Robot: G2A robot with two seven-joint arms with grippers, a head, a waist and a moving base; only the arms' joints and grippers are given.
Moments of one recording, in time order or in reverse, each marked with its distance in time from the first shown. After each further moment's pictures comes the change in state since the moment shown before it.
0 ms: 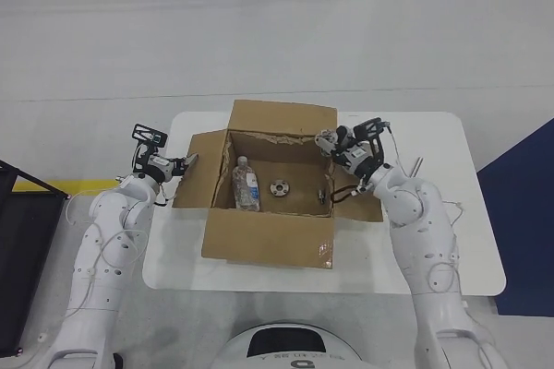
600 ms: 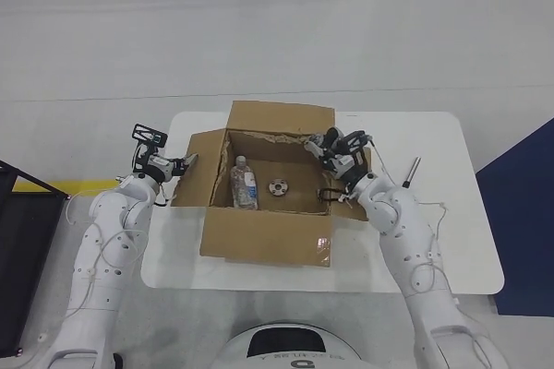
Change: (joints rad) left arm 0.000 0.000 0.000 0.000 0.000 0.000 0.000; right arm 0.002 0.012 -0.101 0.133 -0.188 0.026 -0.363
